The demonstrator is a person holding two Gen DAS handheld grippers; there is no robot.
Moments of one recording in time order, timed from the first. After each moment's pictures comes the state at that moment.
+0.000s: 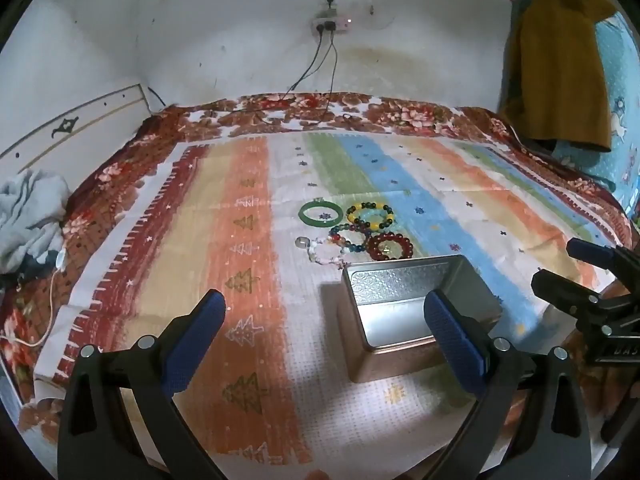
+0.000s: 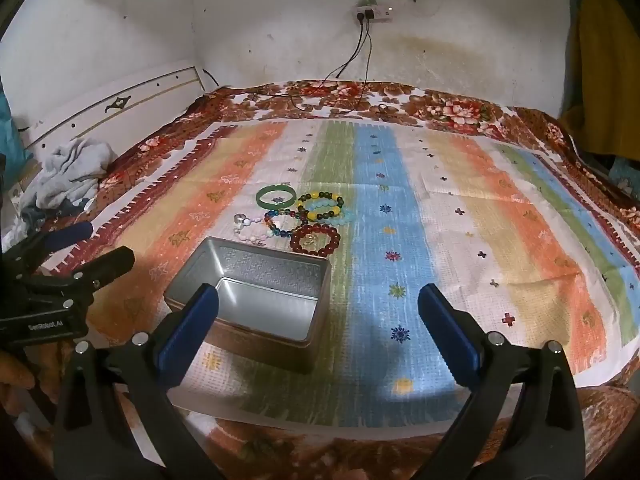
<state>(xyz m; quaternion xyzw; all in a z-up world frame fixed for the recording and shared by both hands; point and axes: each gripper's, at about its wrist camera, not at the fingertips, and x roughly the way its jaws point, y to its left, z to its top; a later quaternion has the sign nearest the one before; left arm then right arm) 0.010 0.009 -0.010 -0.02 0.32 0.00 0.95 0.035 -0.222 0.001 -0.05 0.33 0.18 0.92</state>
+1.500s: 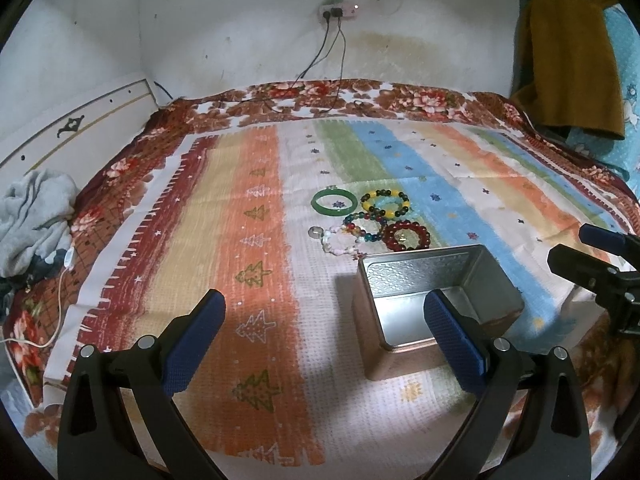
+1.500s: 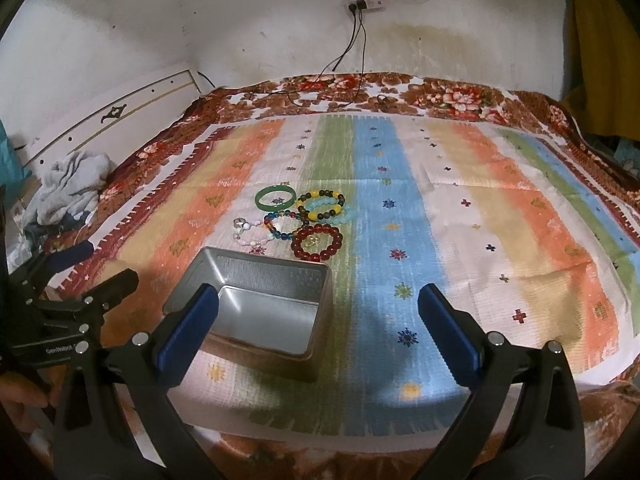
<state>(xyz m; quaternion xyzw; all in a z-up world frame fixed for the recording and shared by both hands) 0.020 0.010 -0.020 -0.01 0.34 0.02 0.94 0.056 -0.226 -0.001 -0.02 0.35 0.19 0.92</state>
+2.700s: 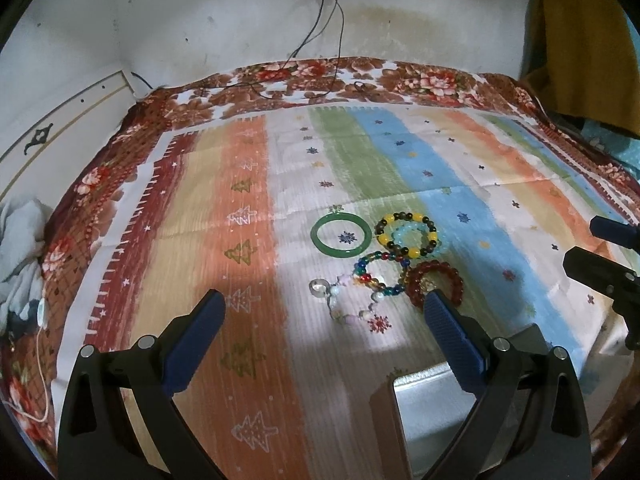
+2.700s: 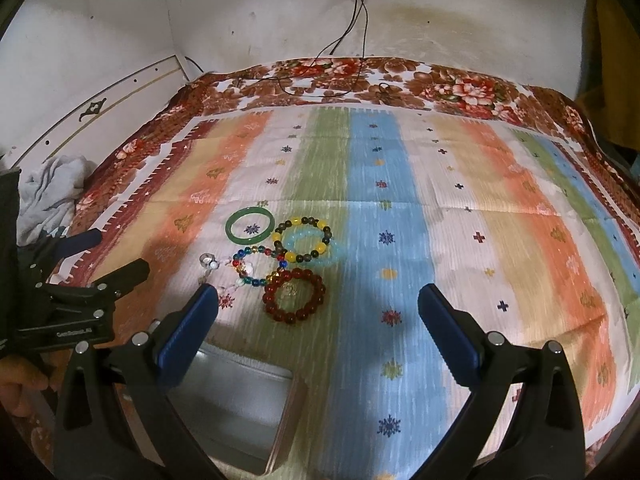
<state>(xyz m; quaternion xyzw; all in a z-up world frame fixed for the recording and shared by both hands) 0.145 0.019 -0.020 0.01 0.39 0.01 0.92 0.168 -0.210 0.005 -0.04 0.39 0.18 0.90</state>
